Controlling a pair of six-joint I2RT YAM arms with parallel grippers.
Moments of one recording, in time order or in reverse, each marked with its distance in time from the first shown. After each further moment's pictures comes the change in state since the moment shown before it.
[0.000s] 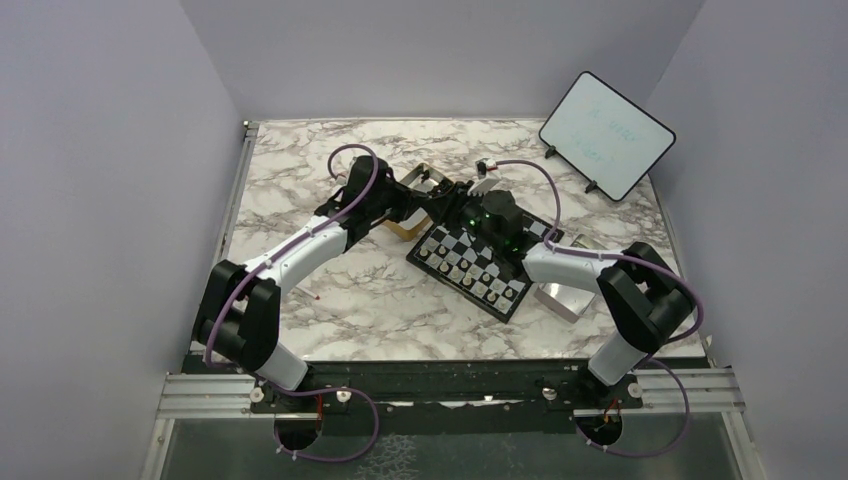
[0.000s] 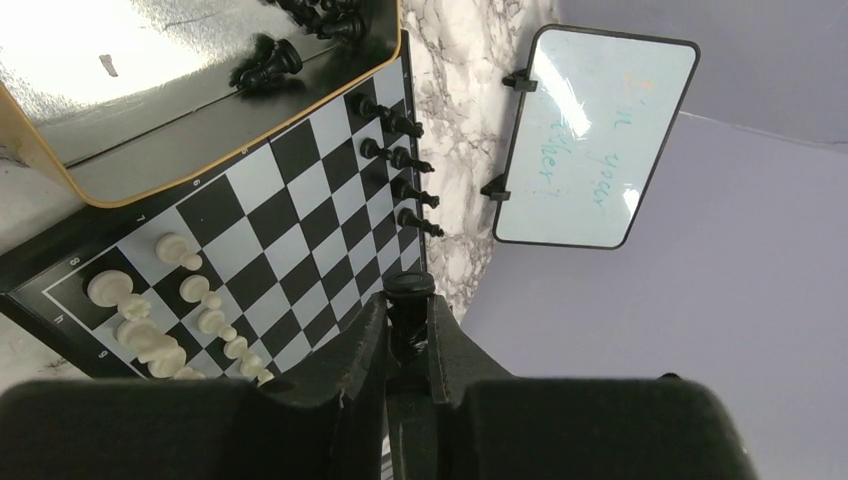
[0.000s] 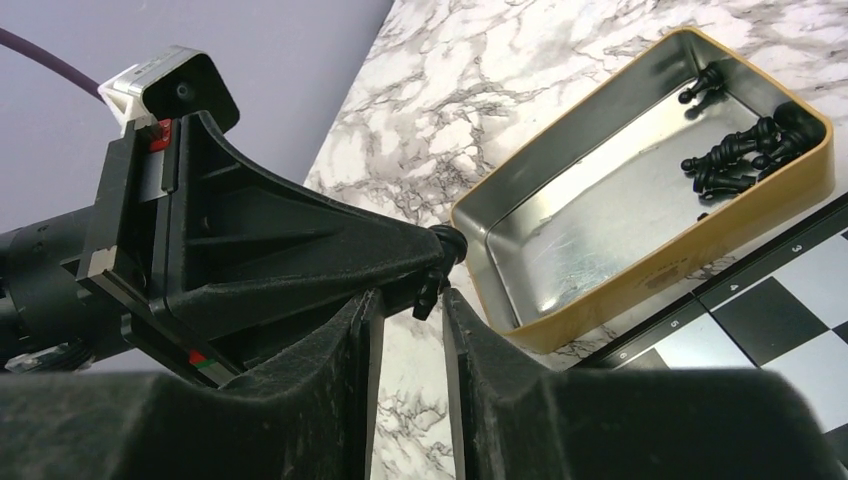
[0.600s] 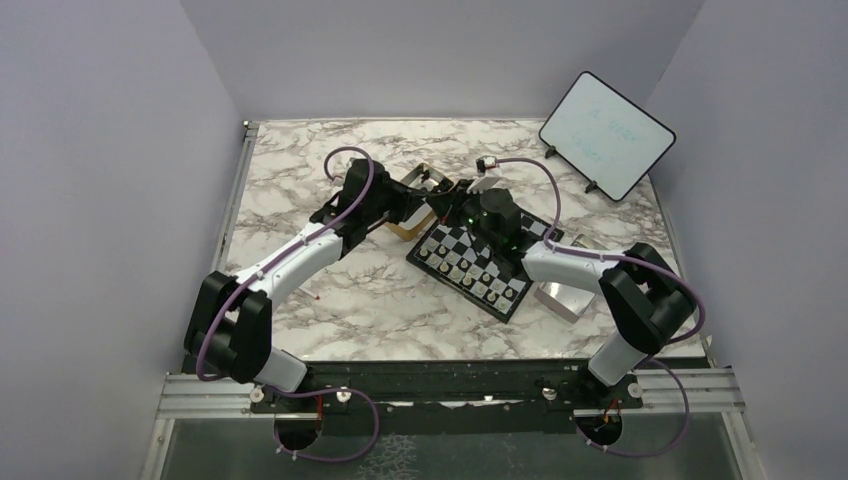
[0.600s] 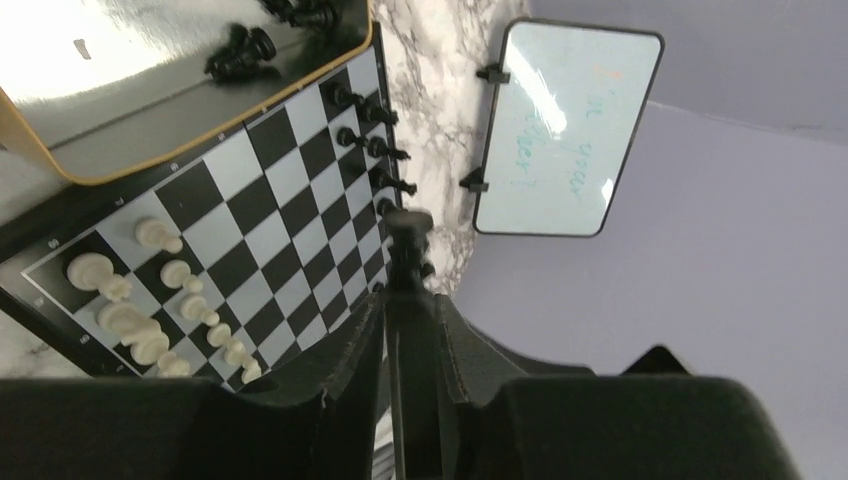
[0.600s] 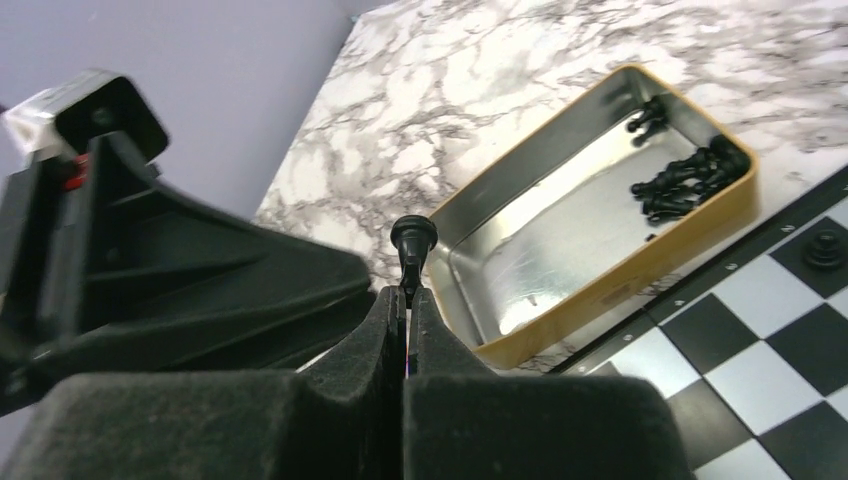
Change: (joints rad) left arm 0.001 -0.046 -0.032 0.034 -0.034 -0.014; right arm 0.013 -0.004 0.030 -0.037 0.074 -0.062
